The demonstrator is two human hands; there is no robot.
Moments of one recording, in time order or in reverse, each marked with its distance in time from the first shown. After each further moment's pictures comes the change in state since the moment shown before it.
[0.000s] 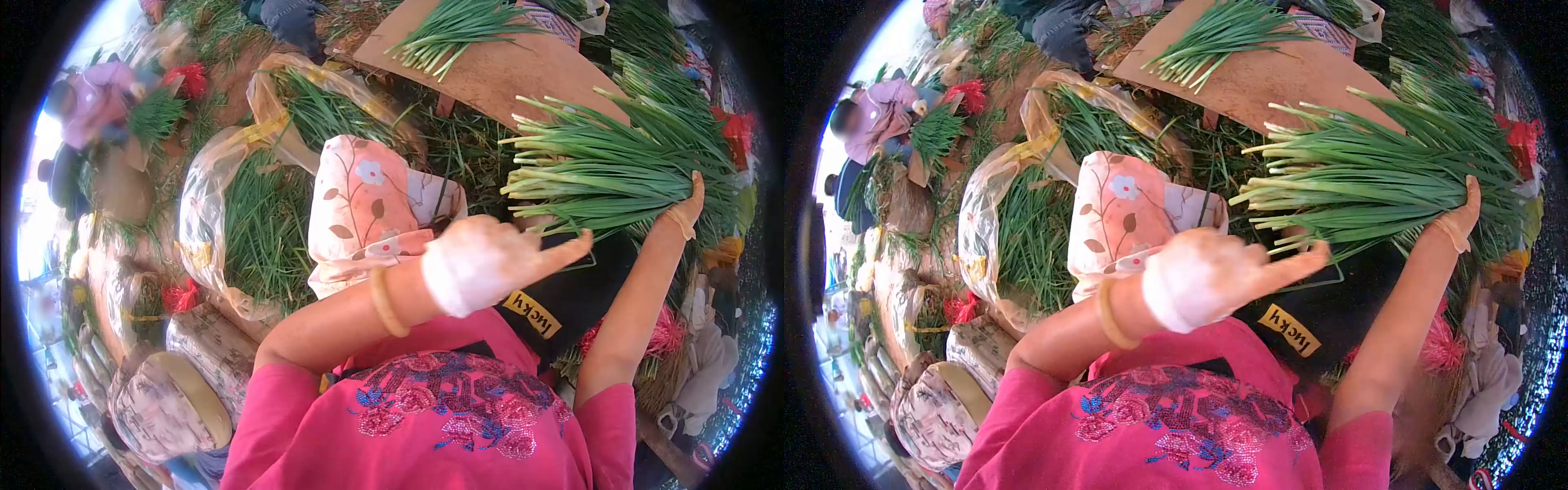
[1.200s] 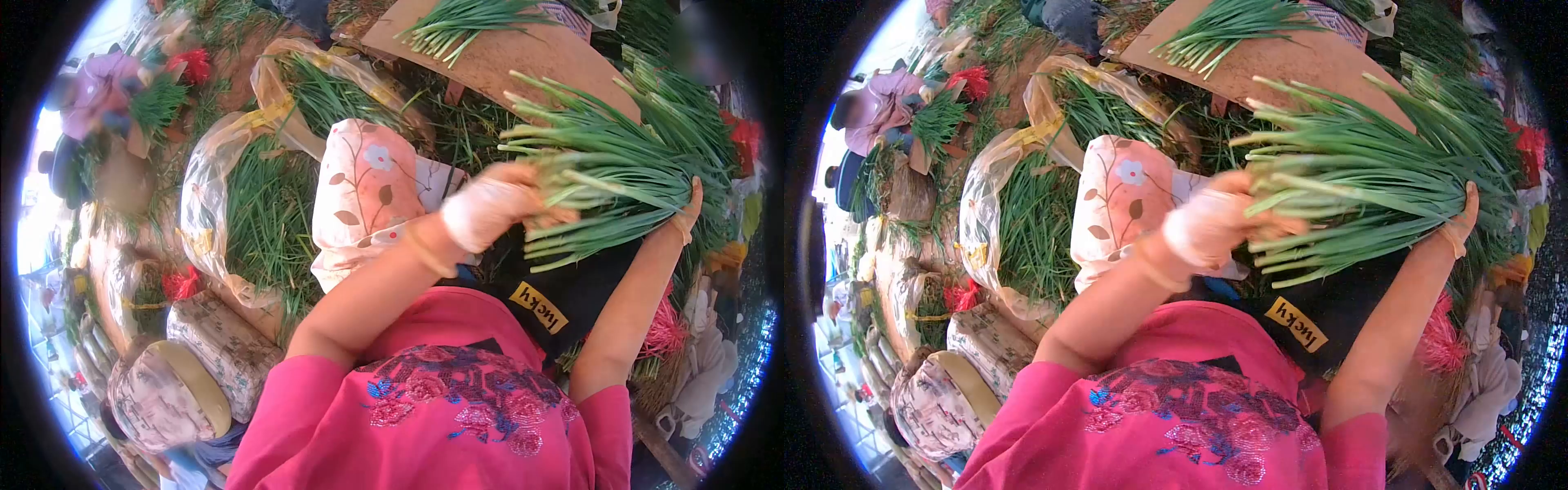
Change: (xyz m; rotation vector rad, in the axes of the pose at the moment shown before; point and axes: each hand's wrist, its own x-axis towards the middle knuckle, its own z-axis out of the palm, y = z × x) left_hand 0.004 -0.040 0.054 -1.915 0.033 -0.549; right_hand -0.023 0.015 -0.012 -0.138 0.005 0.126
